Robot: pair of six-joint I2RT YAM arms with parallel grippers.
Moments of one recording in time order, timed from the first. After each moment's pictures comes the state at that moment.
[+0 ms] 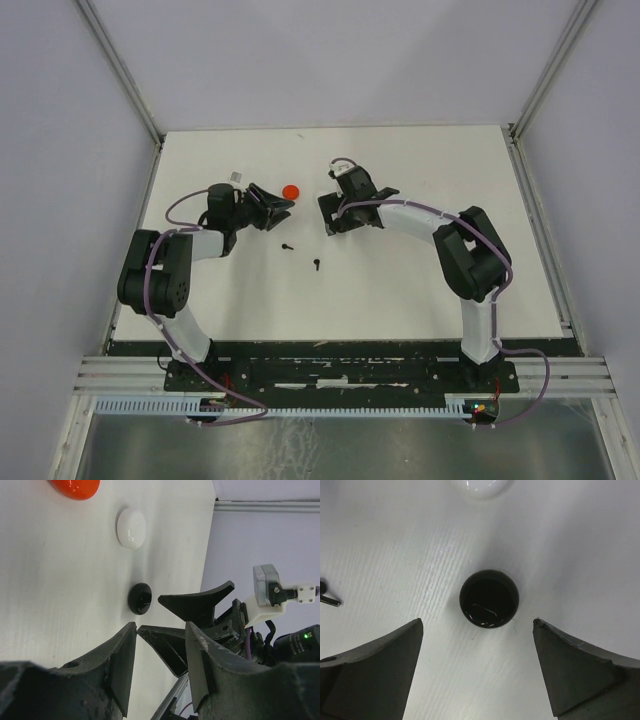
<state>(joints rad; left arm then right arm) -0.13 1.74 0.78 0.55 0.58 -1.13 0.62 1.99 1.40 -0.30 0.04 0.23</state>
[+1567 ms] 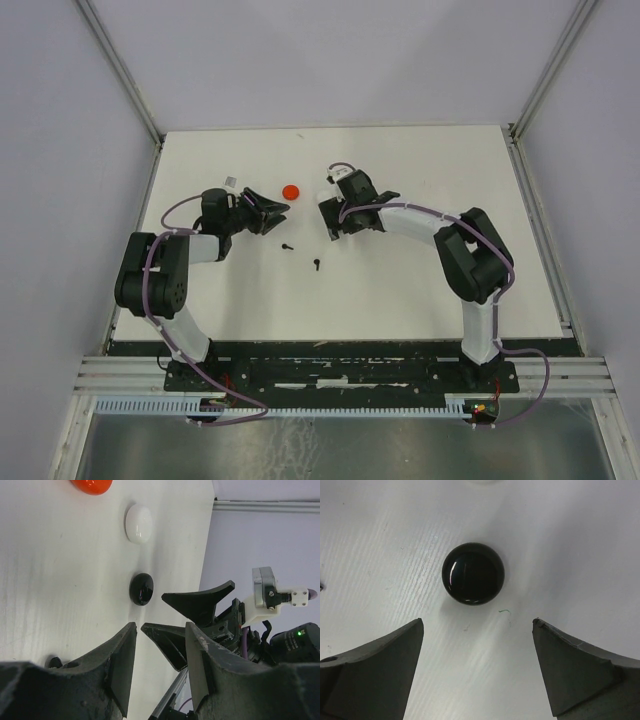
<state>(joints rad) -0.09 1.73 0.72 0.59 0.61 -1.13 0.64 1.99 1.38 -0.29 0.07 0.19</state>
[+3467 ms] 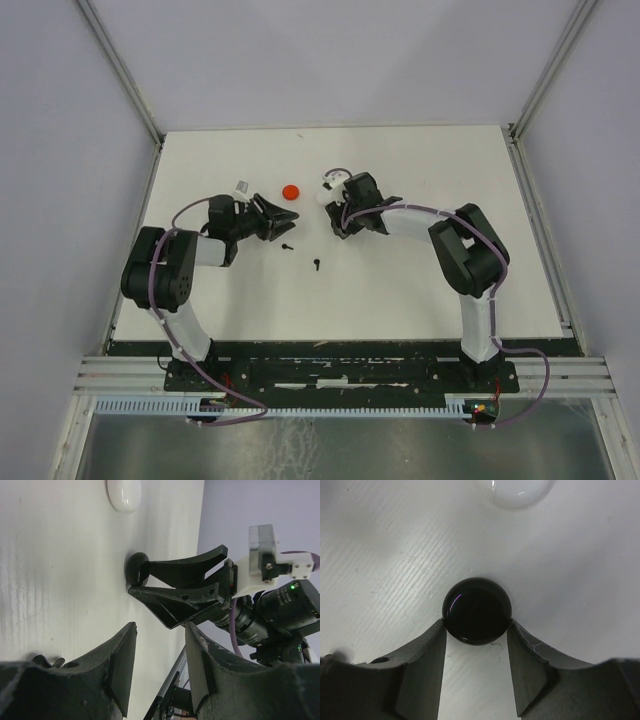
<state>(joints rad) -0.12 1.77 0.68 0.72 0.71 -1.13 0.58 2.05 1.33 -0.11 -0.10 -0.07</state>
